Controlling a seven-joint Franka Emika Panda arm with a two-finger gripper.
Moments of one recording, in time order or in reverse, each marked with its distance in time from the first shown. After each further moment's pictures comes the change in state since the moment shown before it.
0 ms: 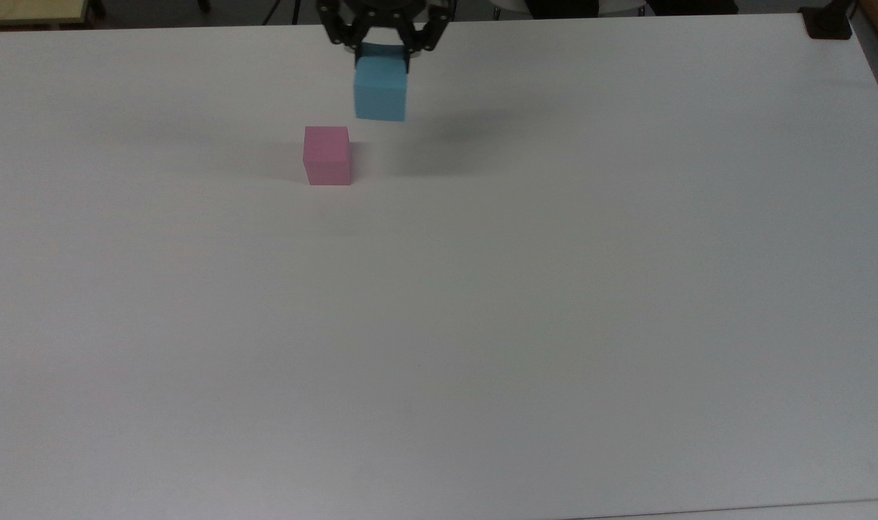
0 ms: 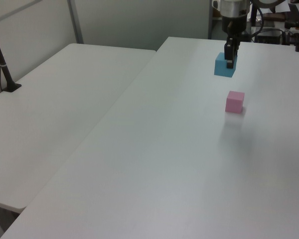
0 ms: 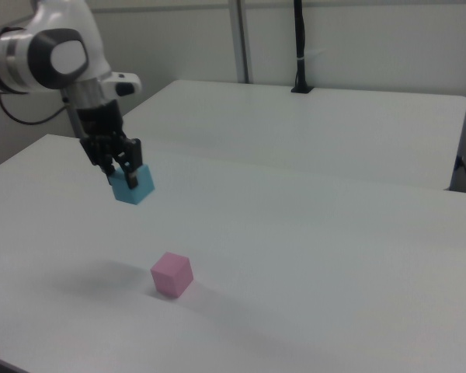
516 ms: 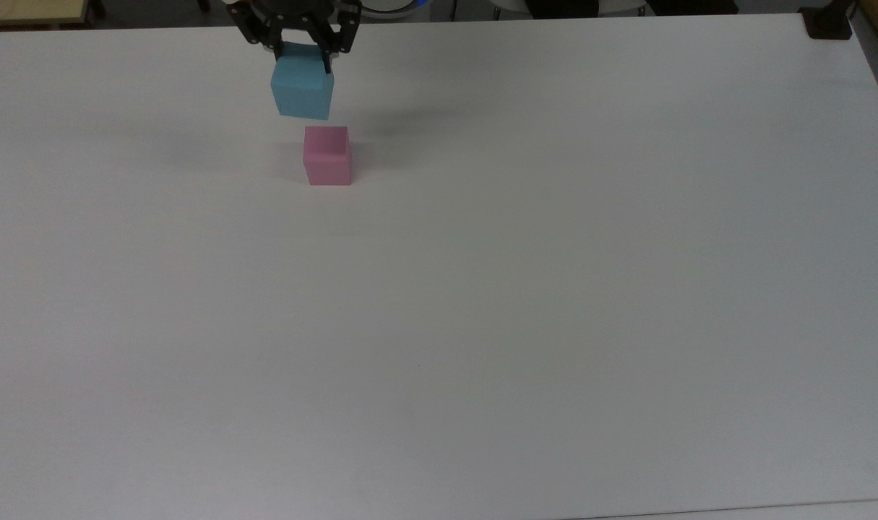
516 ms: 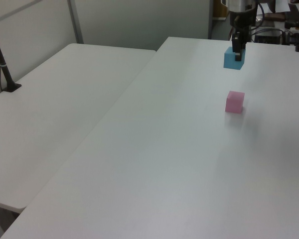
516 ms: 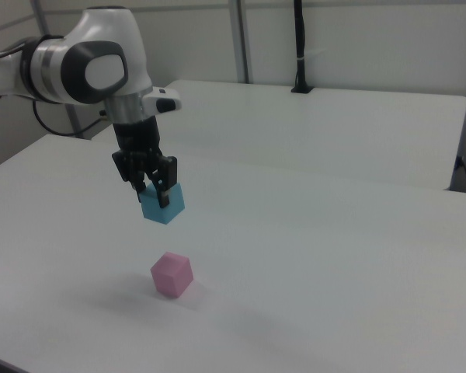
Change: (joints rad) arm -0.004 -0.004 -0.156 -0.034 0.003 0.000 -0.138
